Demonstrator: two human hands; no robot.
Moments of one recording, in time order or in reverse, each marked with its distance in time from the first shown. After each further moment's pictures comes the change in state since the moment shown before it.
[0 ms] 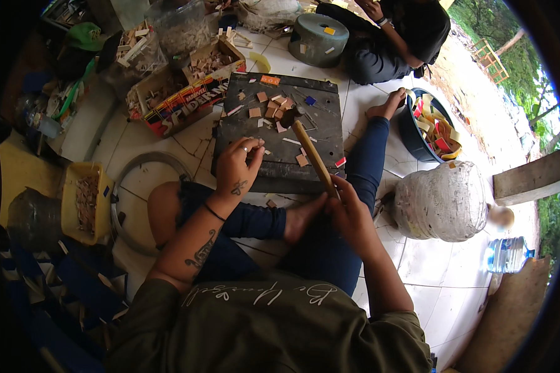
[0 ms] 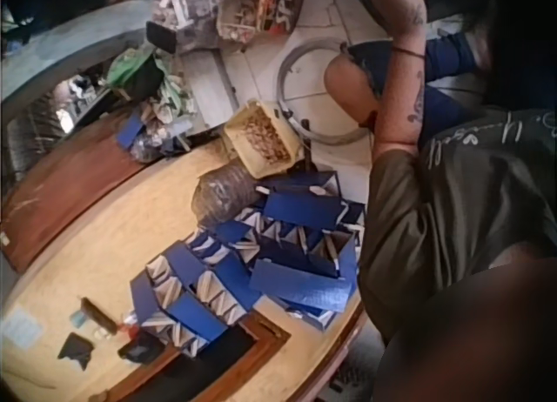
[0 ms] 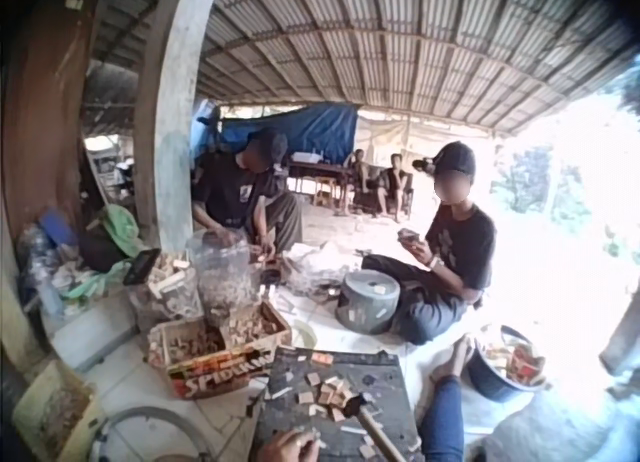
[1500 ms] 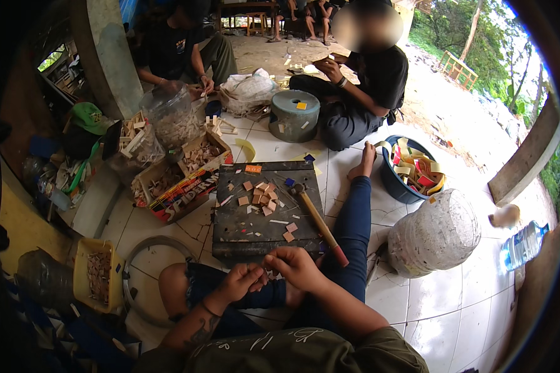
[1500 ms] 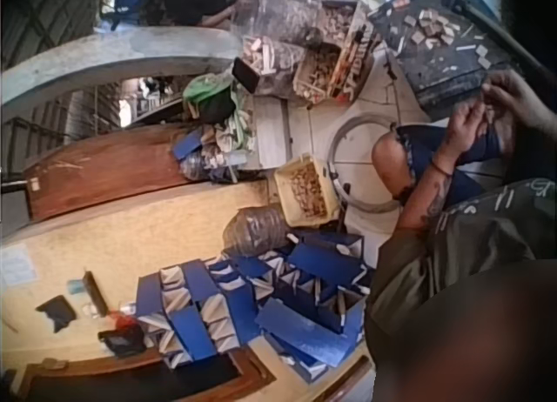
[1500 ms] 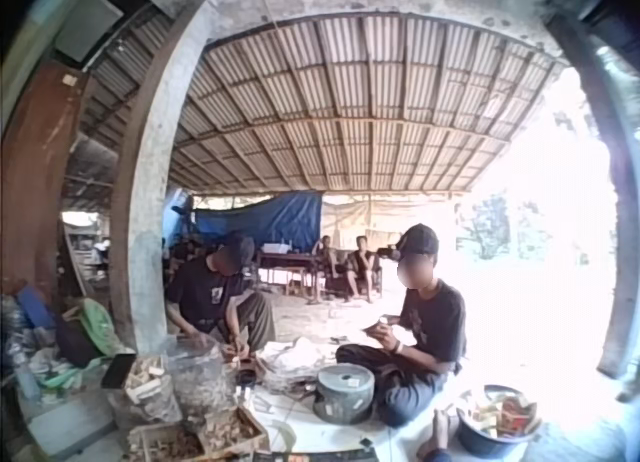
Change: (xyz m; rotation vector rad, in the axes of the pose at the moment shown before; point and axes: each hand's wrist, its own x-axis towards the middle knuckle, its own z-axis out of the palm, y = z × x) left_hand -0.040 0.036 -0.040 -1.006 -0.780 -0.534; right_hand 0.056 -0.003 0.053 0.284 -0.269 -0.237
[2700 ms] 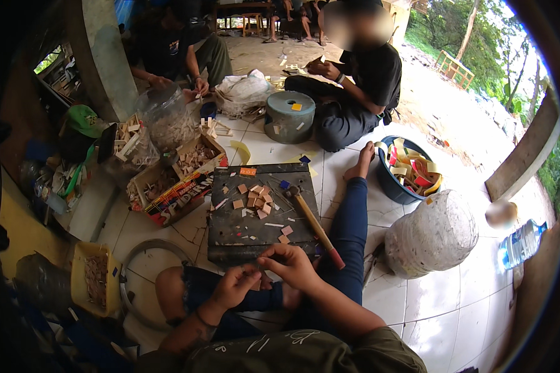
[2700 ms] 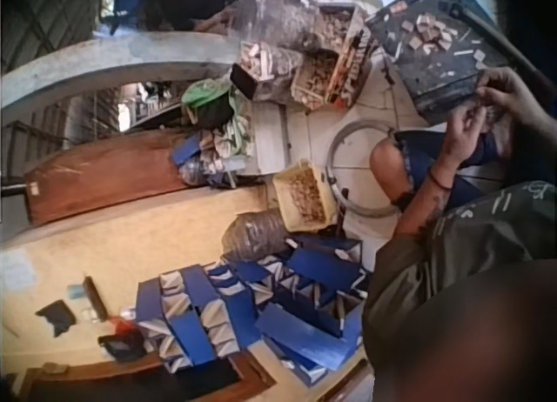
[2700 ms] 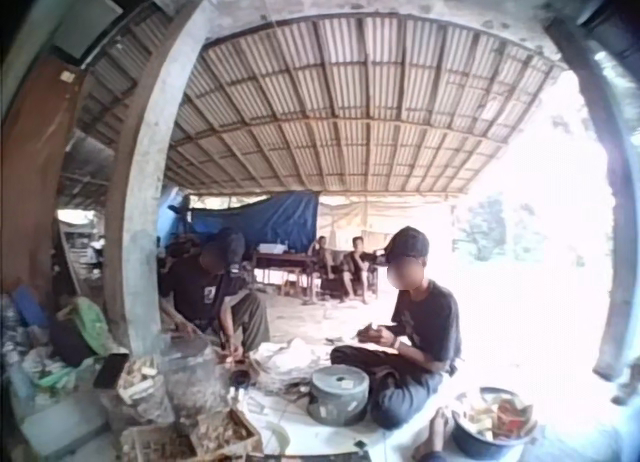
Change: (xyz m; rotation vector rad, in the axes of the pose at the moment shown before) left_hand 0.002 0.017 0.026 0.074 0.248 0.109; right_hand 0.008 0.004 -0.002 0.197 0.040 -0.047
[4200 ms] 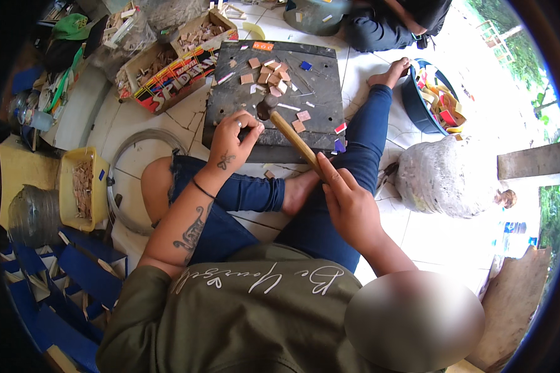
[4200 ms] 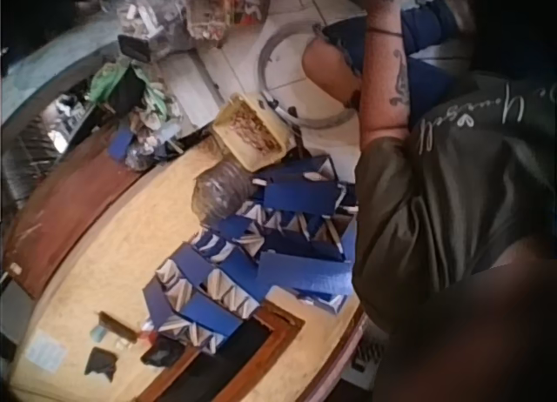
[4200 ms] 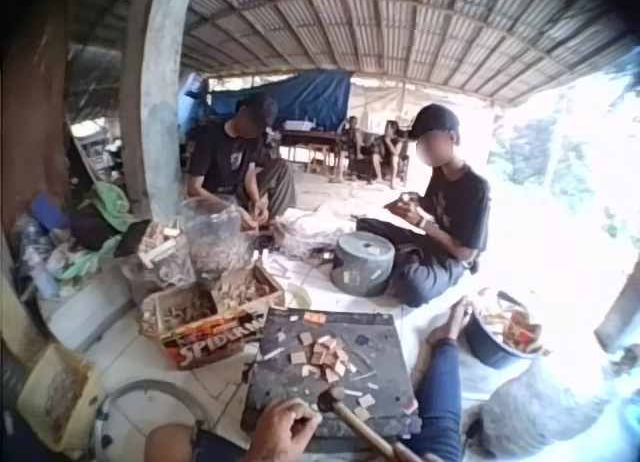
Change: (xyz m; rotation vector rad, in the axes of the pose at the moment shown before) left_hand 0.058 -0.039 -0.043 0.756 0.299 0.547; right_hand -0.088 -0.038 -0.012 -1.186 0.129 -0.106
